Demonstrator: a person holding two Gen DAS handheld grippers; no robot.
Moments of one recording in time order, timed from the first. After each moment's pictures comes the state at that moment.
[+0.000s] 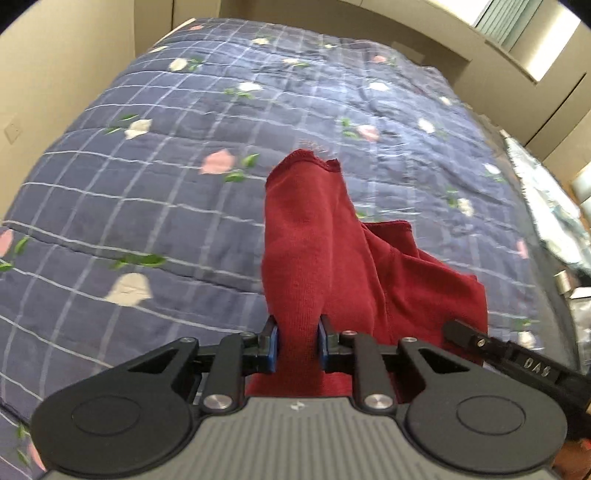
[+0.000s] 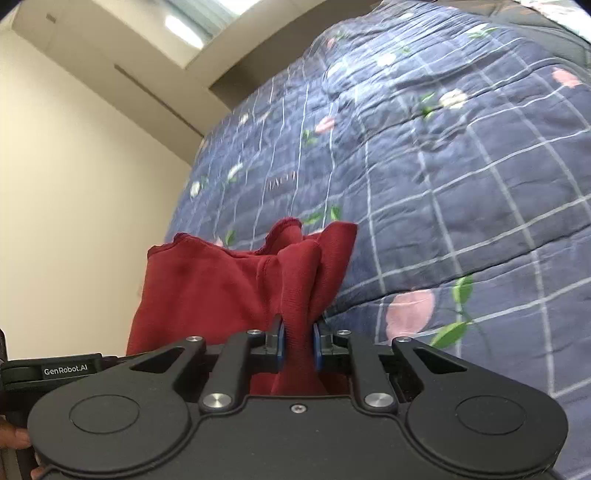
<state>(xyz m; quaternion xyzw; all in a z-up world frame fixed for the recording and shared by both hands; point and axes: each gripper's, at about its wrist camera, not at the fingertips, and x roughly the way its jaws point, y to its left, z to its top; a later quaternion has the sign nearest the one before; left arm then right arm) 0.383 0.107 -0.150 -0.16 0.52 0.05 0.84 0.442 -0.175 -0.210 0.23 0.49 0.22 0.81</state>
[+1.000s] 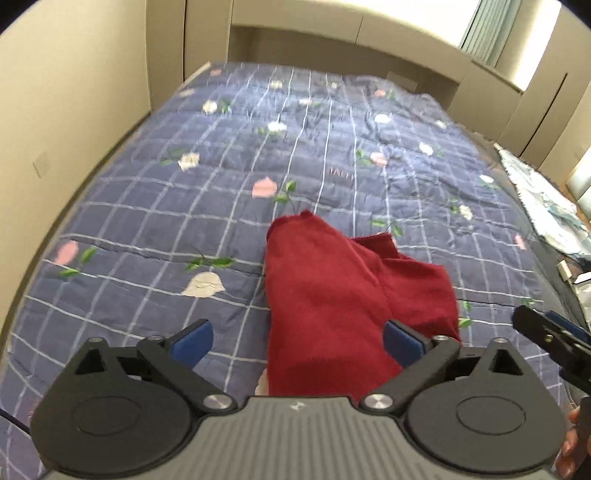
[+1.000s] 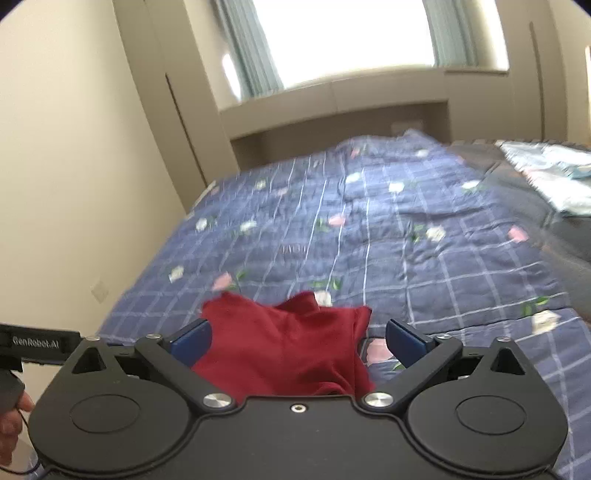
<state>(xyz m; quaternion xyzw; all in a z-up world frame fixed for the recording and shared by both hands) 0.277 0.135 -0.097 -0.12 0.46 0.06 0.88 0.288 -0.154 -0.077 0.09 0.32 0.16 0.93</state>
